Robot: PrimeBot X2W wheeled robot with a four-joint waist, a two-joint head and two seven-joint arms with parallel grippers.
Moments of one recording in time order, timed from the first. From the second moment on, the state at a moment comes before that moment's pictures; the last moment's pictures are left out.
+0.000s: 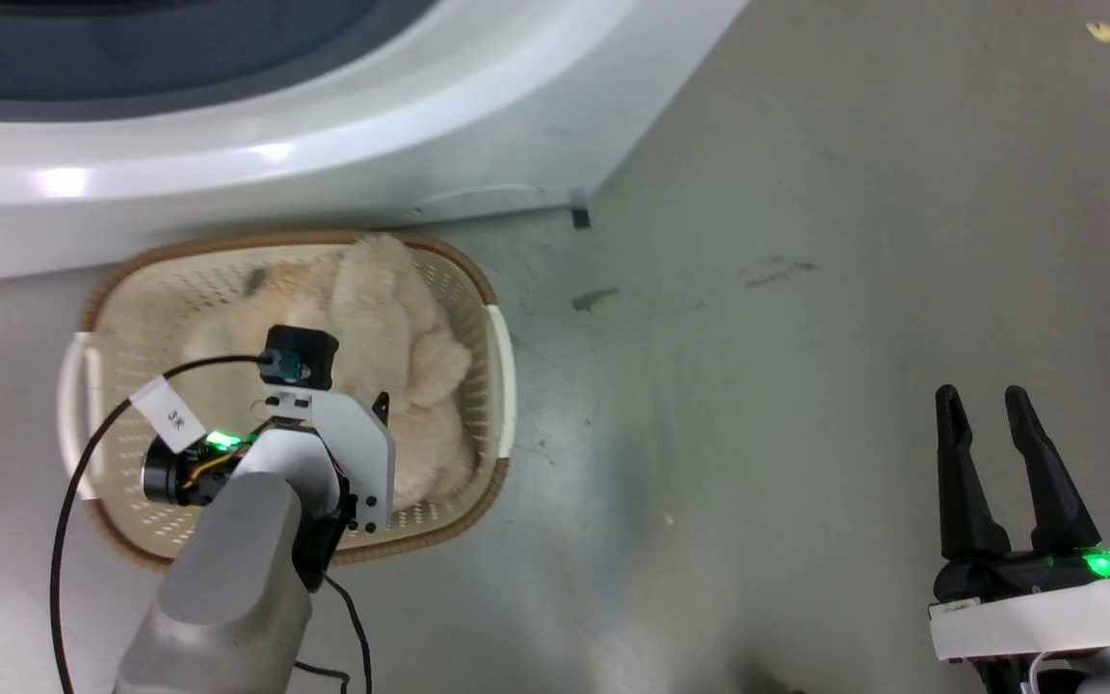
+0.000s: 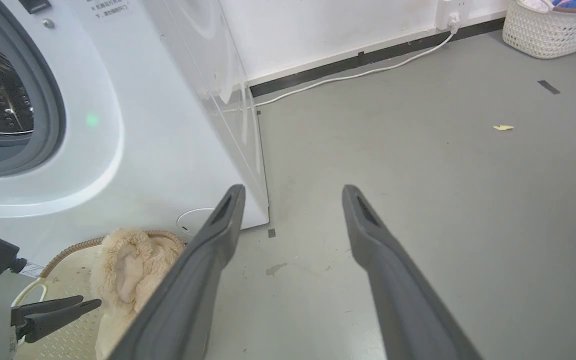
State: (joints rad) left arm -0.62 0.18 -0.28 0.75 -0.25 -0.02 0.22; right arm -0.02 -0.05 -0.02 -0.11 0.40 0.13 -0.18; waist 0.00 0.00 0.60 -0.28
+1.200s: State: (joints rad) left arm -0.86 0.28 -0.38 0.88 -0.37 0.15 0.46; right arm -0.02 -0.05 0.01 -0.16 0.58 0.13 -0.26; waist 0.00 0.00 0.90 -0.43
